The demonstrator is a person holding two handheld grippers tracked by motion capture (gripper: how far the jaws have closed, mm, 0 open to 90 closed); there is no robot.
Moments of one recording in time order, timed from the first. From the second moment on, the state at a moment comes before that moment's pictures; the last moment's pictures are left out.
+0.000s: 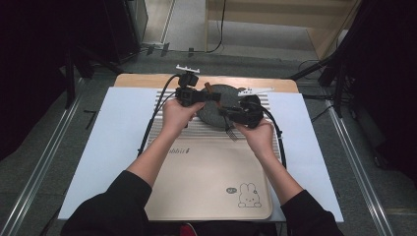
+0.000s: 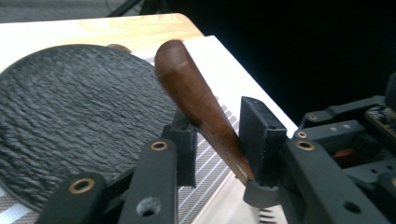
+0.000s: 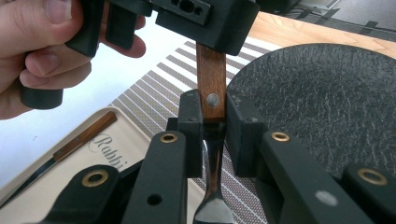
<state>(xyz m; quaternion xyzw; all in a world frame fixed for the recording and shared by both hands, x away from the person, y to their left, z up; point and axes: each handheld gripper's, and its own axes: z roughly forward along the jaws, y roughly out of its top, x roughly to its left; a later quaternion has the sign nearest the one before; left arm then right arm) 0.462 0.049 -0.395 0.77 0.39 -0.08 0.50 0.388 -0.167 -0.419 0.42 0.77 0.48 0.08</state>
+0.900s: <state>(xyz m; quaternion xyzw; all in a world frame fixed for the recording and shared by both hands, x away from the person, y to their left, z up) 0.459 0.059 -0.384 0.77 0.37 -0.08 0.51 0.388 -0.171 -0.416 0.40 0.77 0.50 0.06</state>
